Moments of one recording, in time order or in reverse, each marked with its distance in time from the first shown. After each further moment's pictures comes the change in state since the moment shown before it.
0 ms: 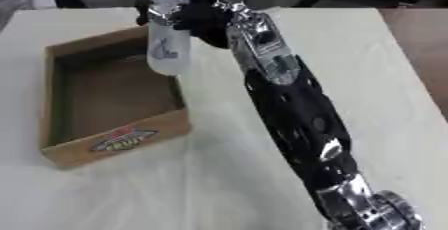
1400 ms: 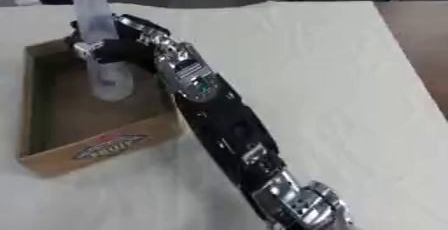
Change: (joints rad) left arm -0.050 -0.011 -0.004 0.000 0.021 -0.015 -0.020; right arm -0.040 0.102 0.005 0.211 0.199 -0.164 -0.093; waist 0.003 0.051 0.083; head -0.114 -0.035
